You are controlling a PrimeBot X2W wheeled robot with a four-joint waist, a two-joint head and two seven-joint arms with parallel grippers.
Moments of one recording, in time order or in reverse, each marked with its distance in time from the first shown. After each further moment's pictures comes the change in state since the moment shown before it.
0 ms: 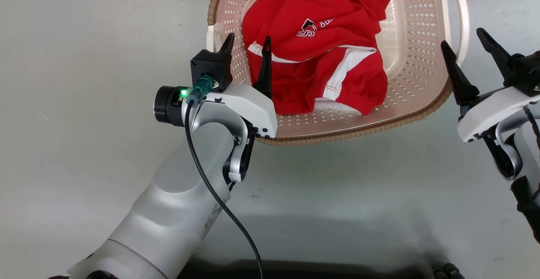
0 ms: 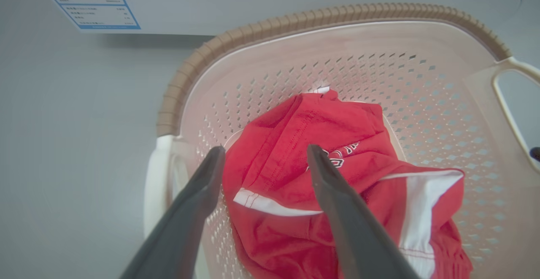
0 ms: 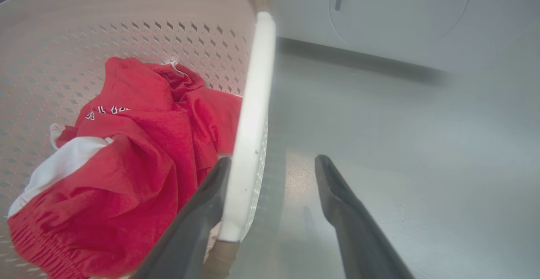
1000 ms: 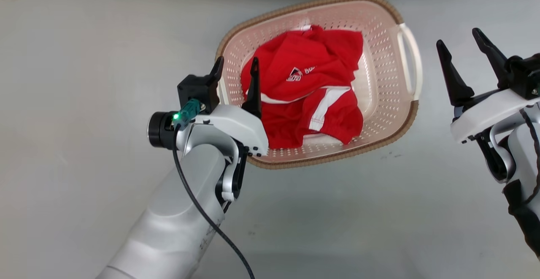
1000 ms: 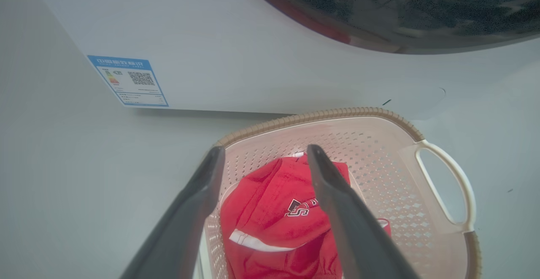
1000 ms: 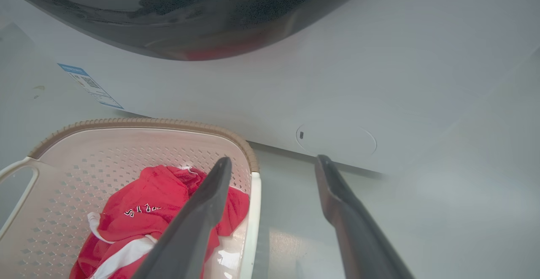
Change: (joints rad) left arm 0.114 0.001 0.103 -0.054 0.053 -0.011 0.005; right arm 0.026 0.031 -0.047 -0.037 -0.008 0.000 0.000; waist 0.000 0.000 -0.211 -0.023
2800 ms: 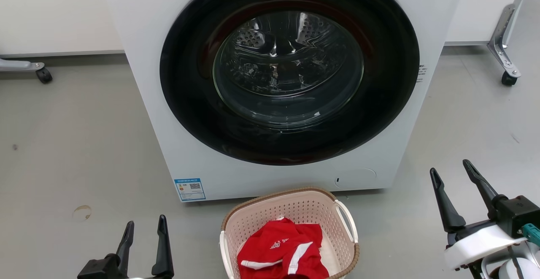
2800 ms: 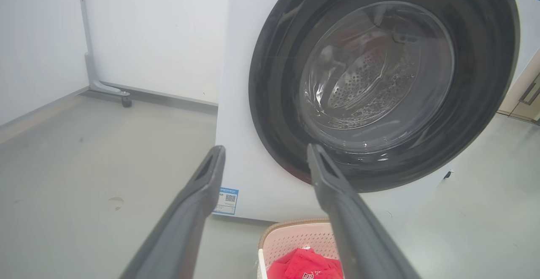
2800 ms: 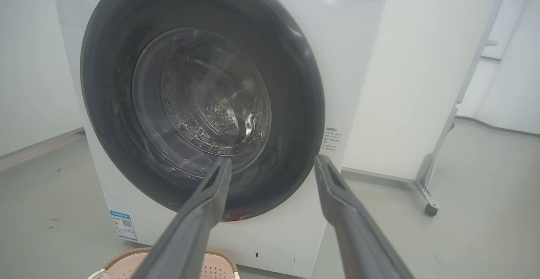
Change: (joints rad) left arm 0.858 0.030 0.596 -0.446 0.364 -0.236 0.002; right arm 0.619 0.115 -0.263 -0.346 -0.179 0.000 0.000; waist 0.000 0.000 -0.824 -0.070
